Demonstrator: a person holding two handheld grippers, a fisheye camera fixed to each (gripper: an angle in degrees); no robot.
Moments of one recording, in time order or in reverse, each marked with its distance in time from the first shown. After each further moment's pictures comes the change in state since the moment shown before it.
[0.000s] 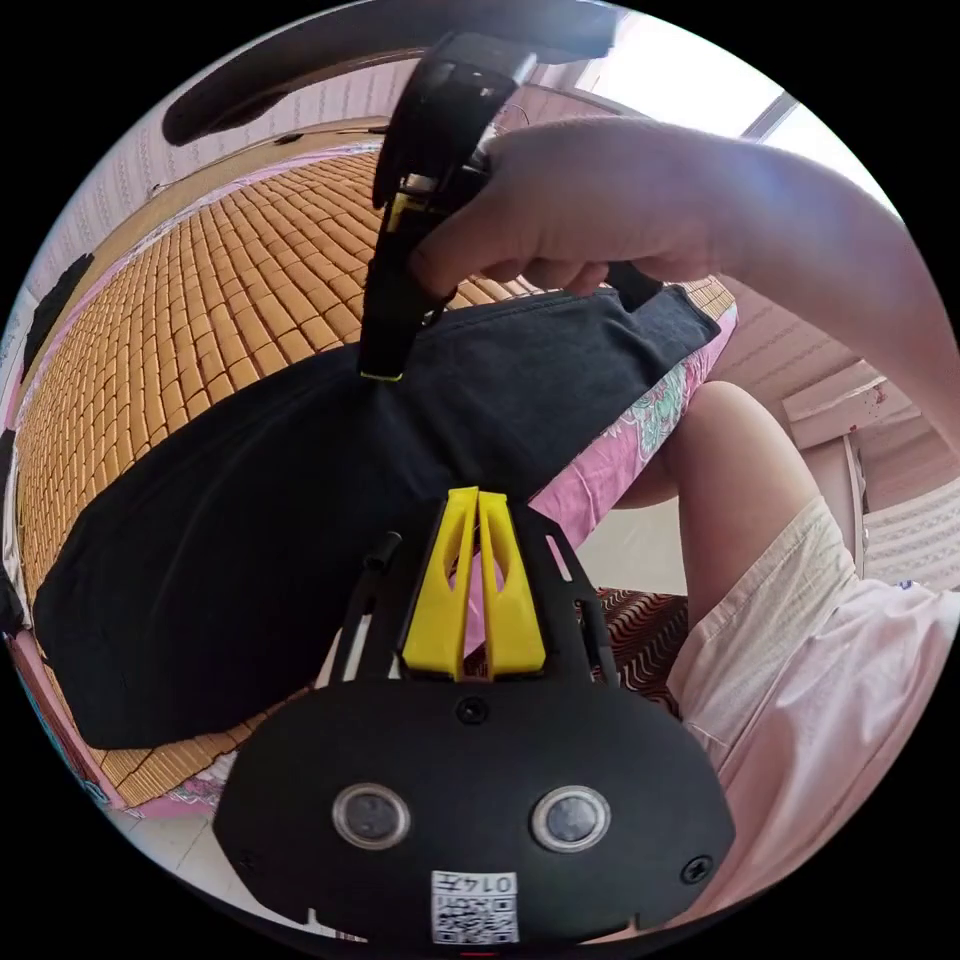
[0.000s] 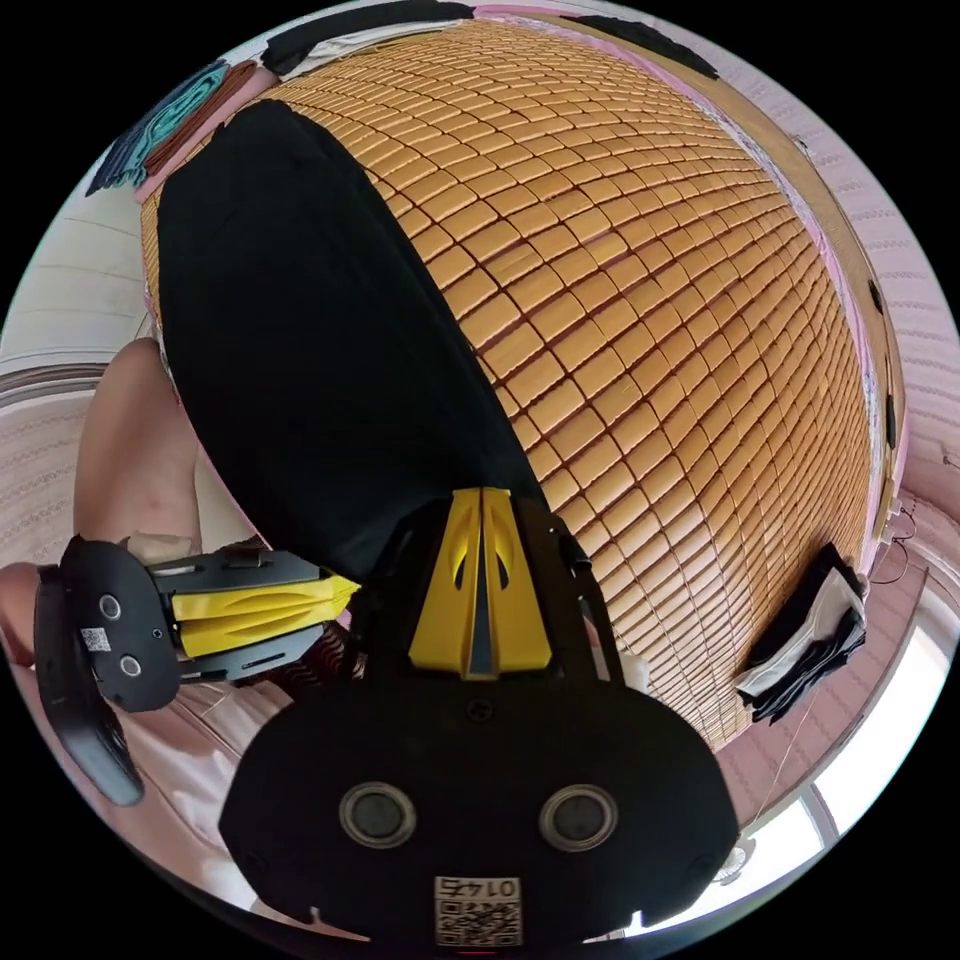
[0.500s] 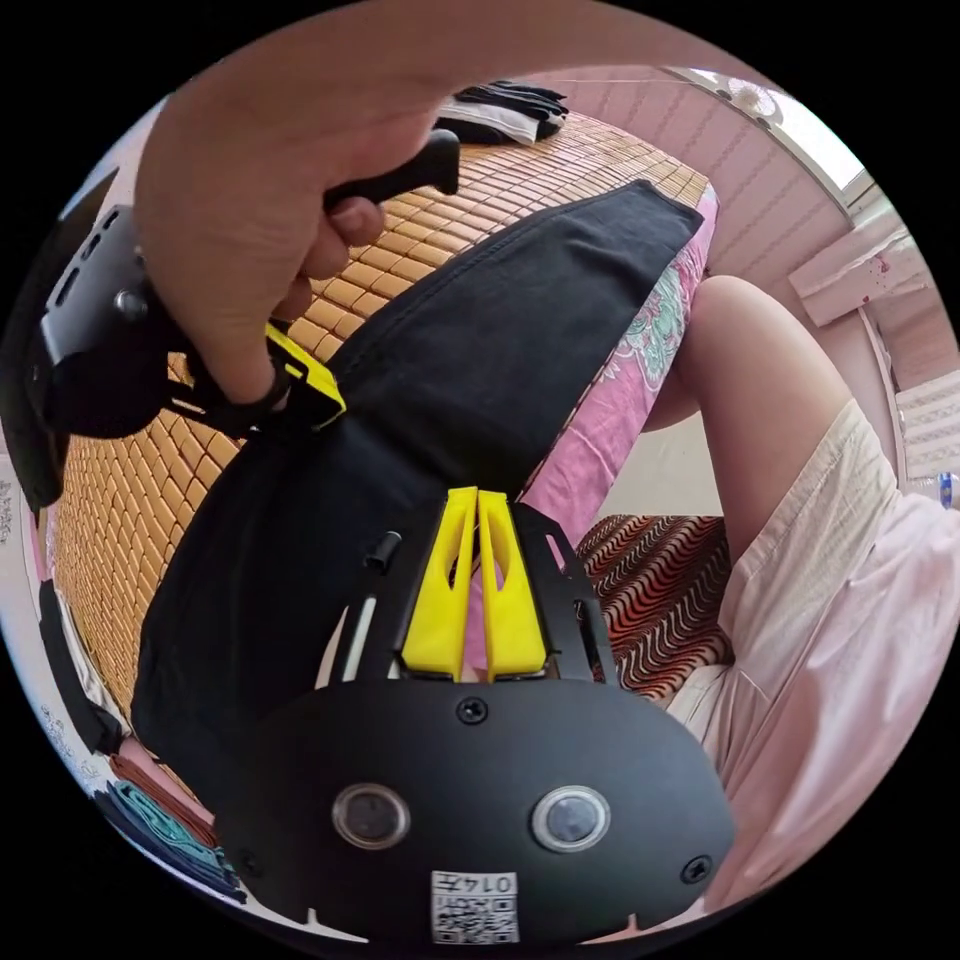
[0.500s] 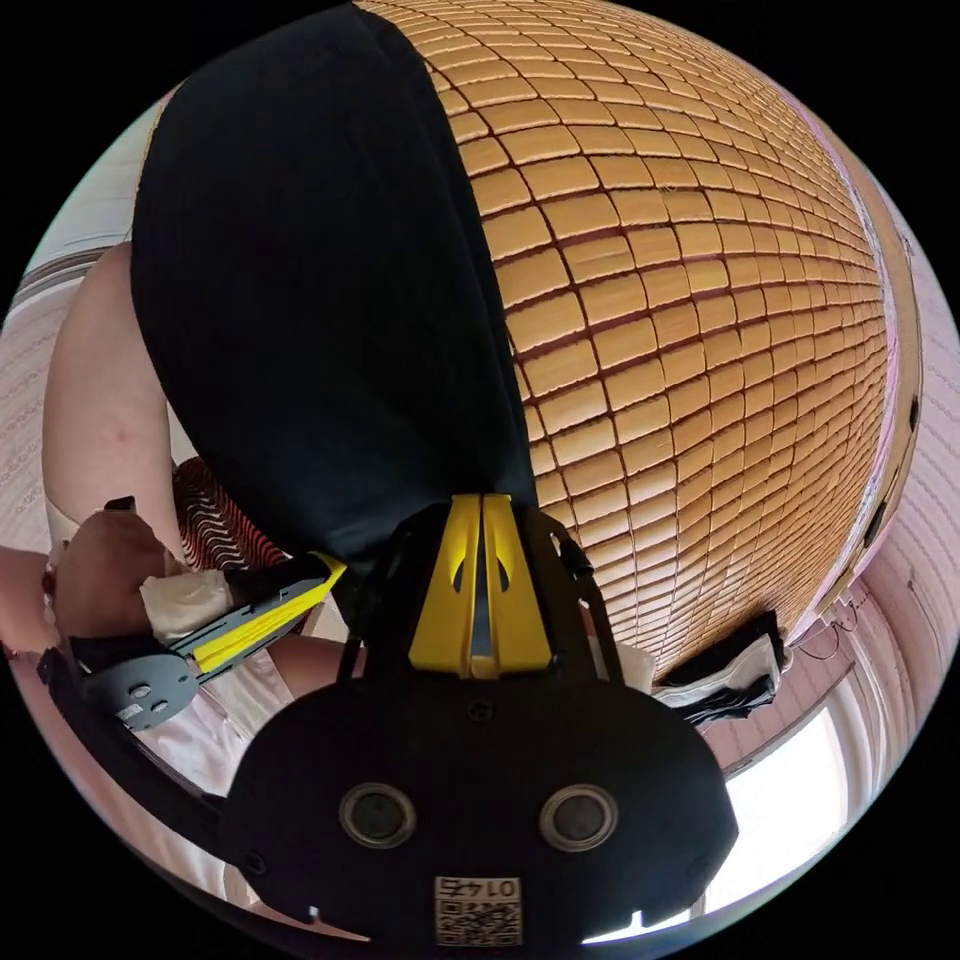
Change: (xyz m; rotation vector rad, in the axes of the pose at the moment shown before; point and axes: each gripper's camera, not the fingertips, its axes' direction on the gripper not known) left arm 0.056 -0.056 0.037 -0.182 -0.120 0.270; right arm 0.020 -0.030 0.047 -0.251 0.097 -0.216
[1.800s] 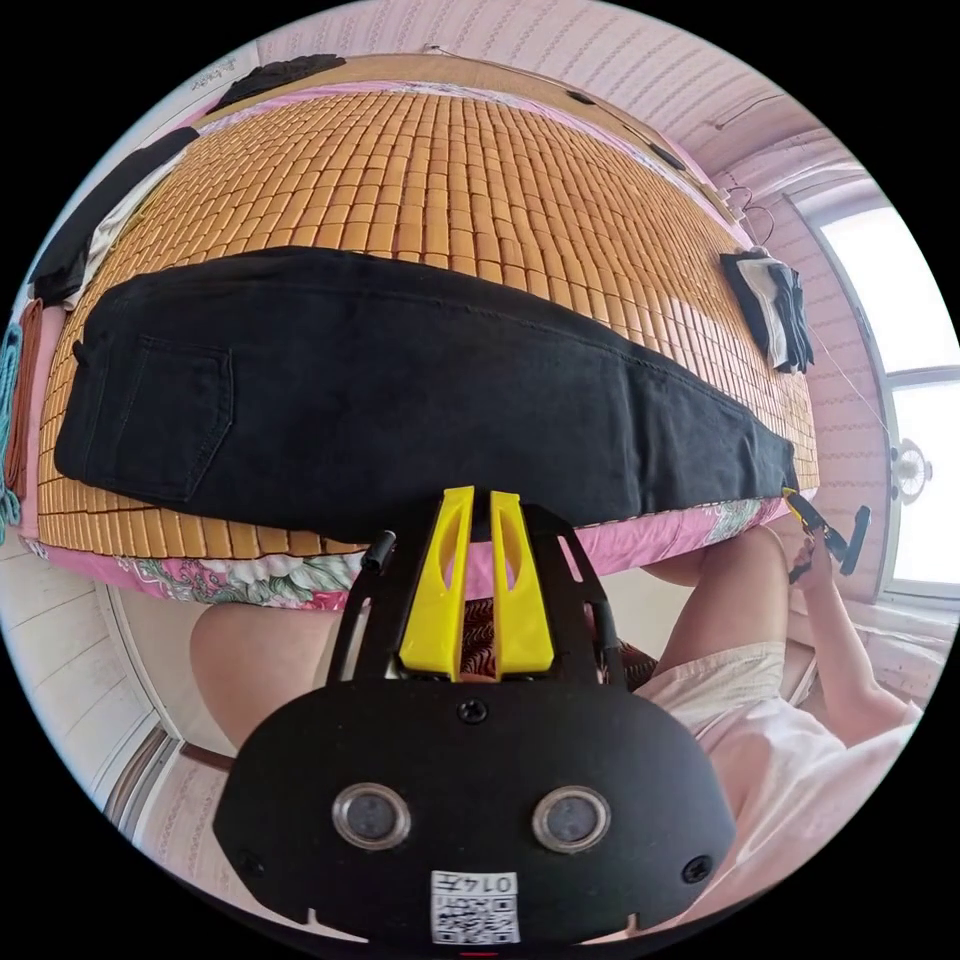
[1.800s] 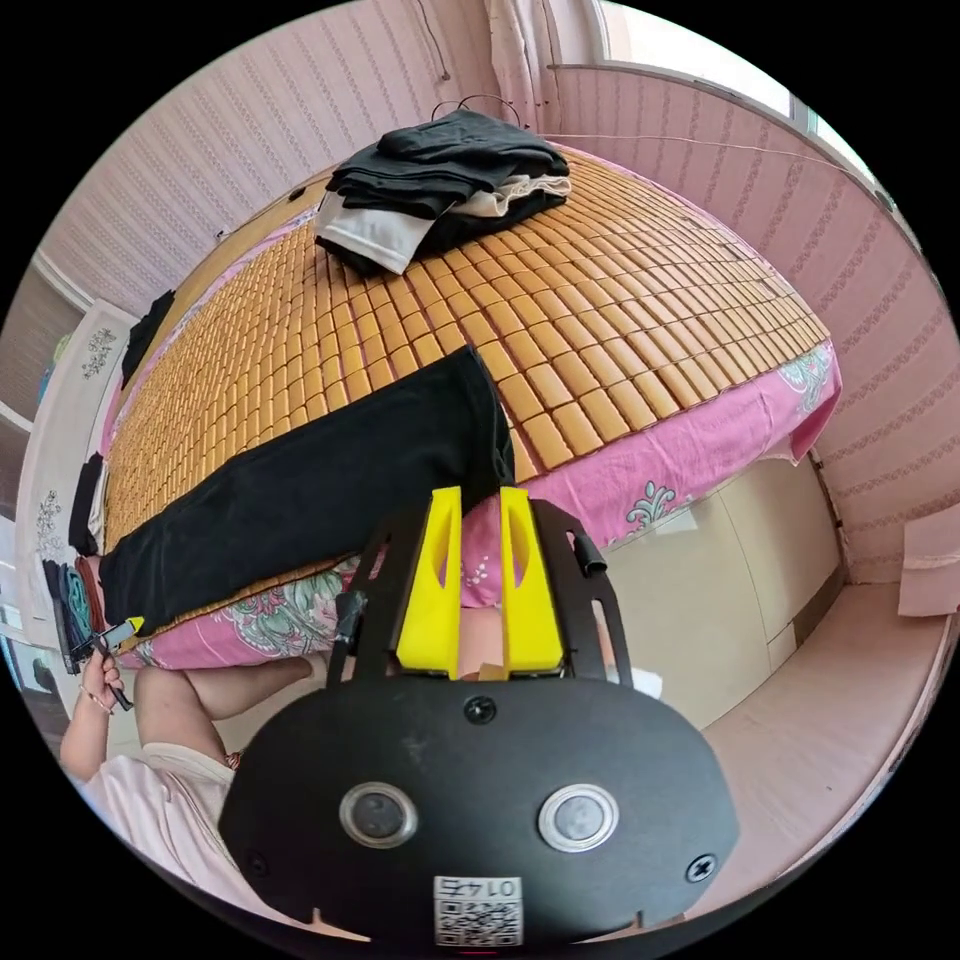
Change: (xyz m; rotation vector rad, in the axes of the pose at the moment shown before) left arm -0.125 0.118 -0.011 0.069 0.157 -0.885; right arm -0.026 0.633 0.465 0.642 -0.303 1.466
